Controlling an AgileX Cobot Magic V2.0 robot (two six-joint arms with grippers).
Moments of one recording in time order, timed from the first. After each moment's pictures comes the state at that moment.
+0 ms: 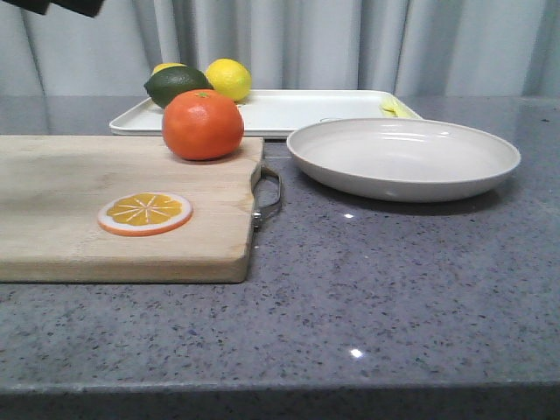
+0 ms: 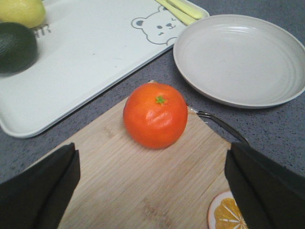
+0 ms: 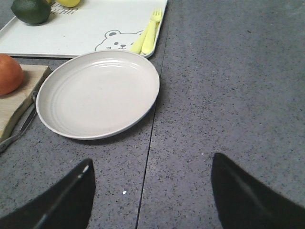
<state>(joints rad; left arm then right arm) -0.19 1.24 -0.98 -0.94 0.69 1.13 0.08 0.42 -0.69 0.20 0.77 -0.03</state>
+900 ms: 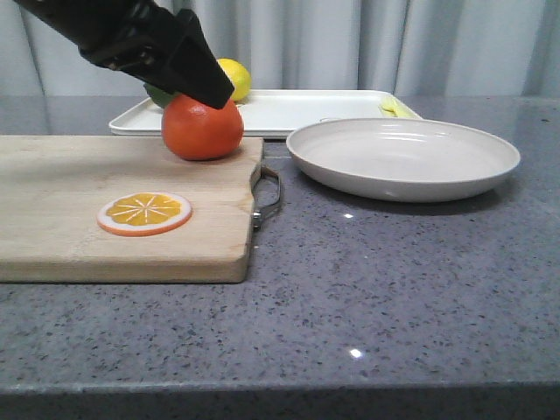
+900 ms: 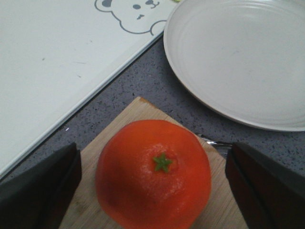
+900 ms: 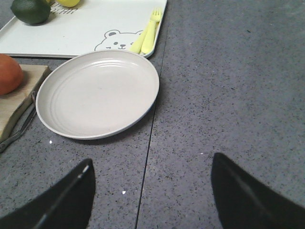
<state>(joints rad) -0.34 1.63 -1.18 -0.94 0.58 1.16 0.08 0.42 -0.69 0.20 0.77 -0.03</state>
